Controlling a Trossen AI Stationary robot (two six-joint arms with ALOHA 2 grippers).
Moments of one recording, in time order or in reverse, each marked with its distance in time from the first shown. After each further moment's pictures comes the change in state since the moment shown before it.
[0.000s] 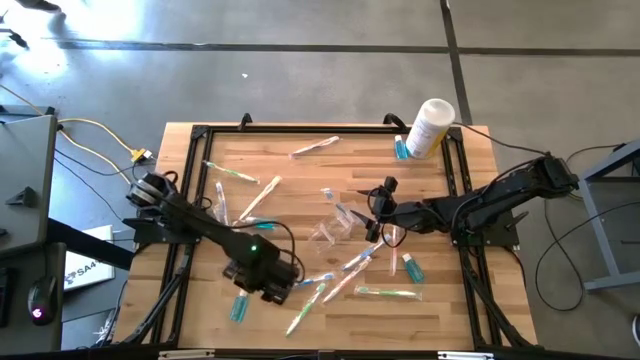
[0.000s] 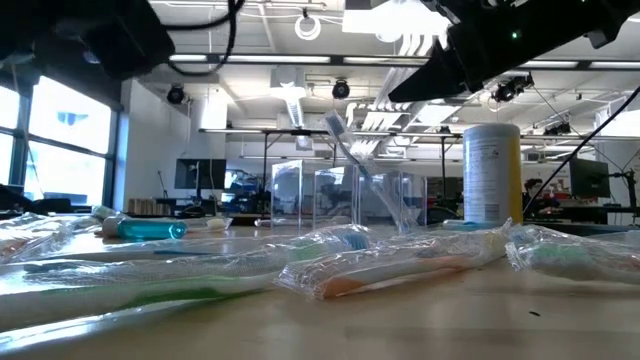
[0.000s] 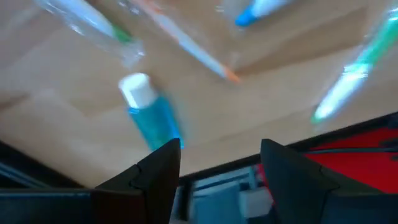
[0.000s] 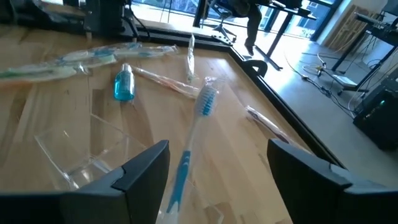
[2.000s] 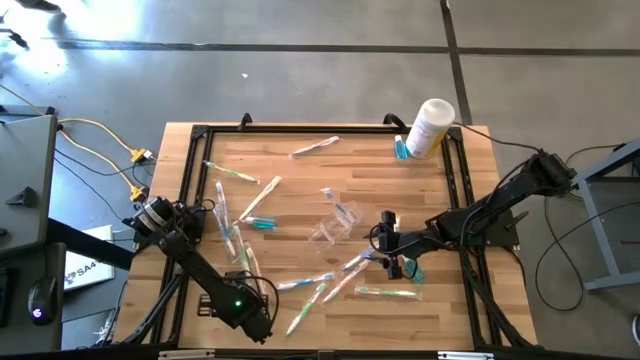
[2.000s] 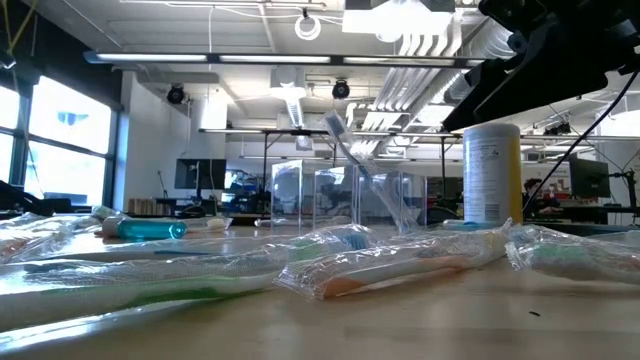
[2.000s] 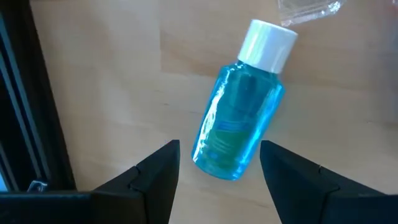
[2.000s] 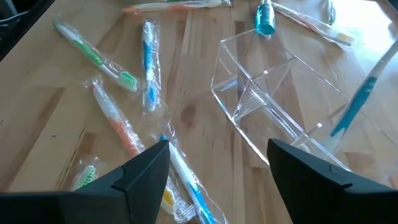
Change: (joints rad) left arm -0.285 0.174 0.029 -0.127 -0.159 -0.718; right arm 0.220 0.003 0.000 -0.255 -0.271 0.201
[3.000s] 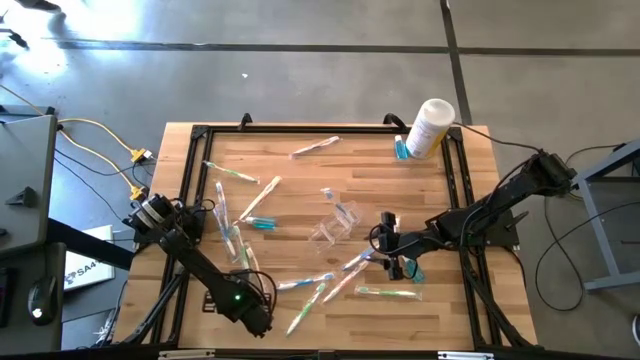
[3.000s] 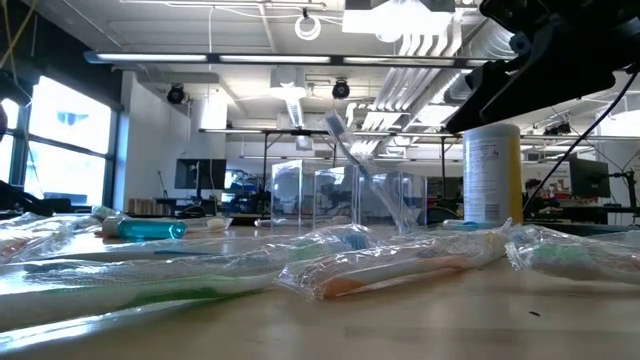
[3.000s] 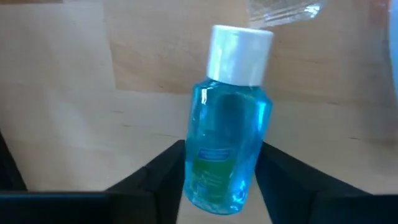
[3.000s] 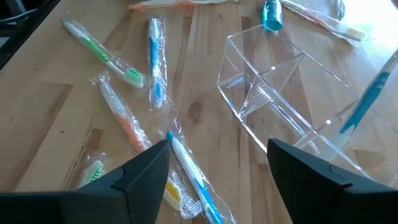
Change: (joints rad) left arm 0.001 -0.006 -0.130 0.202 -0.022 0.037; right arm 0.000 0.000 0.000 -0.009 -0.030 0.009
